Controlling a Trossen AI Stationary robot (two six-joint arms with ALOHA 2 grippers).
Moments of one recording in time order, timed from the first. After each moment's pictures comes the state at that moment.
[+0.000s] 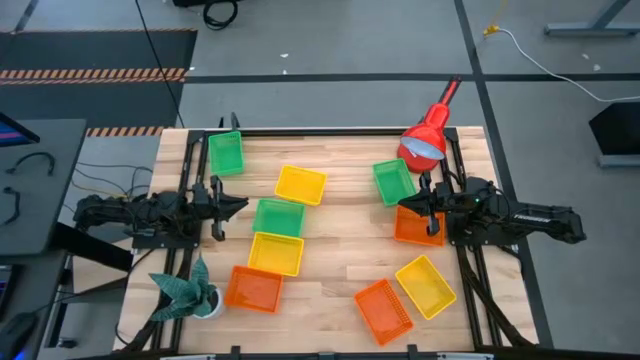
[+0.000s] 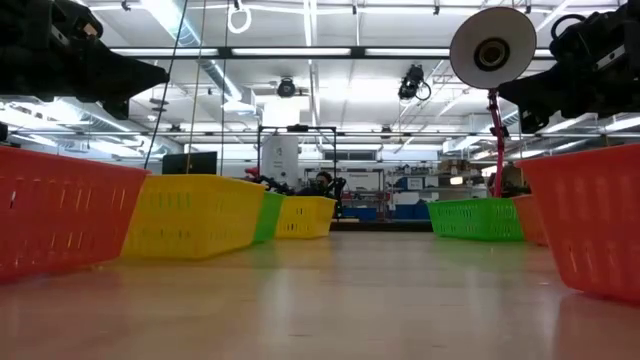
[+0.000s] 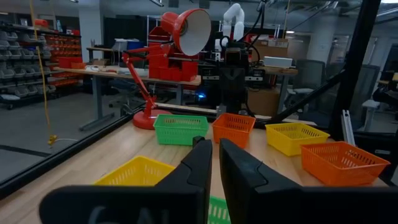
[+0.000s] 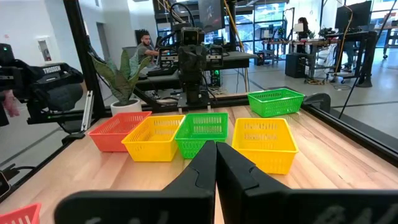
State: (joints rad) left arm -0.10 0.01 0.01 0.11 -0.30 -0.07; right arm -0.21 0.03 0.01 0.06 -0.19 0.08
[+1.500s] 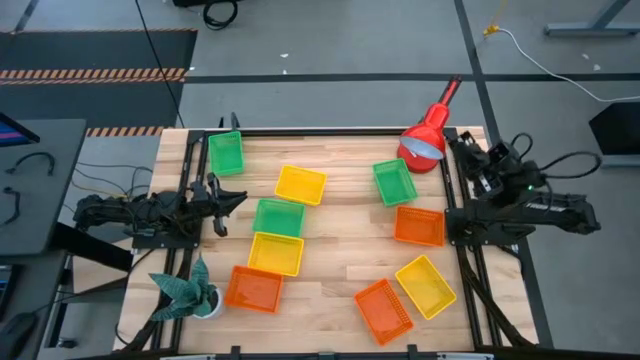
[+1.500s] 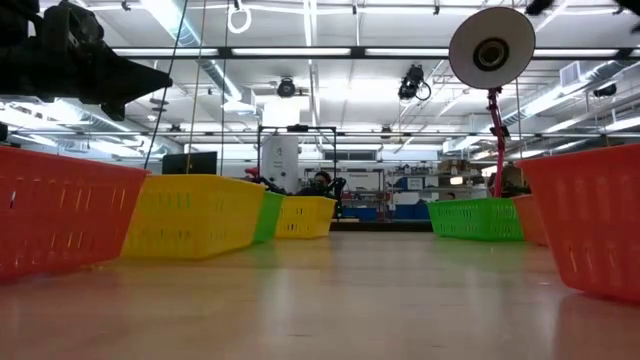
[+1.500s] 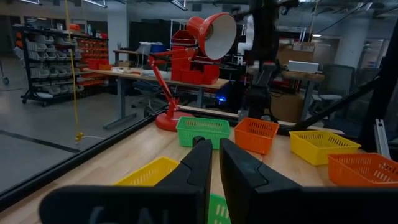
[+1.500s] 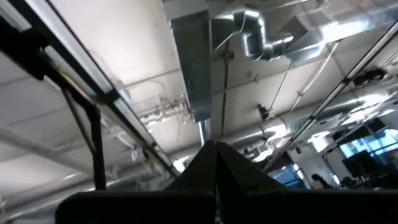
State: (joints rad) left arm -0.10 0.01 0.01 0.11 -0.40 -0.07; right arm -0.18 0.33 0.37 0.77 0.00 0.39
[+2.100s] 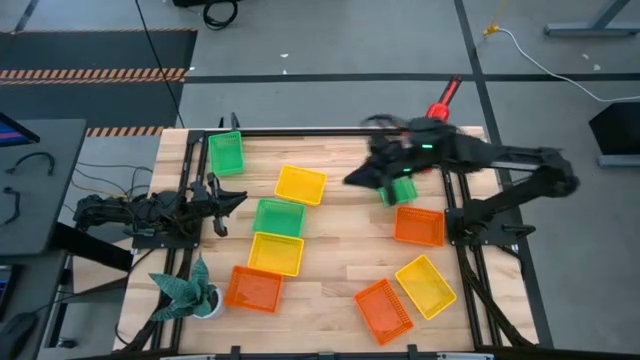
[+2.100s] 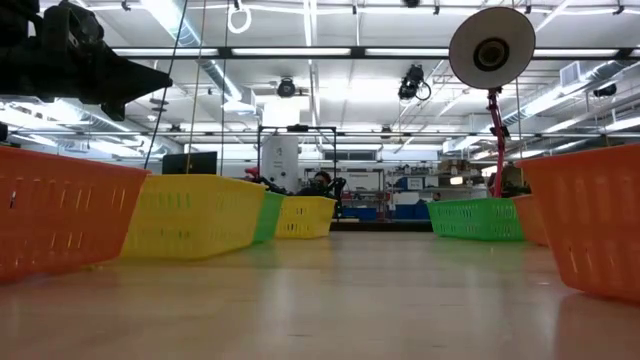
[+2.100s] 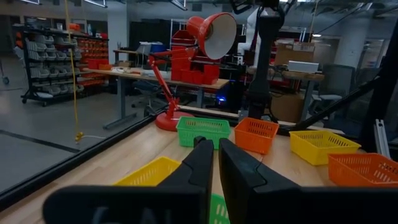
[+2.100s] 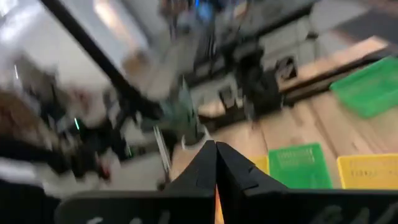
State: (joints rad) left arm -0.10 0.01 0.01 0.11 -0.40 -0.07; right arm -0.10 1.29 1.32 -0.31 -0.35 0.40
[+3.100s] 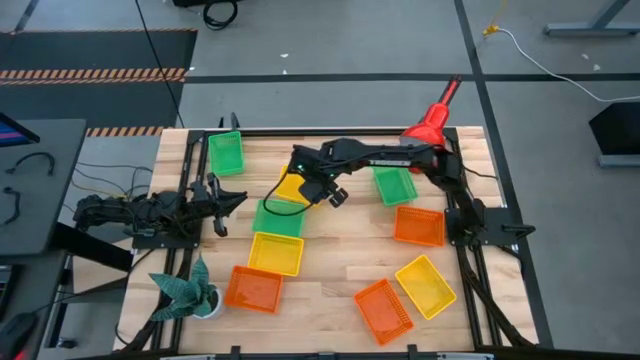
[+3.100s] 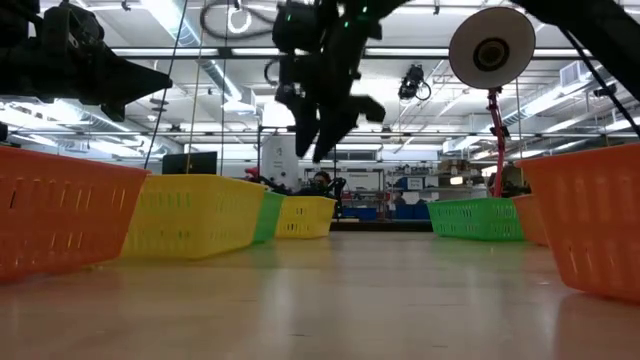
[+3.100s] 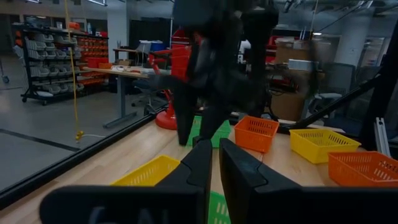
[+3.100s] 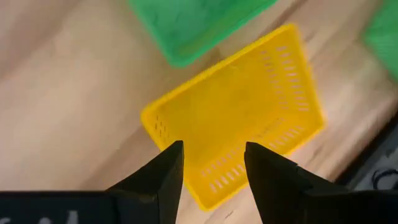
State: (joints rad) left arm -0.10 0.01 0.01 0.11 -0.40 -0.07; right arm -0.19 2.15 1.96 -1.02 0.03 -1.04
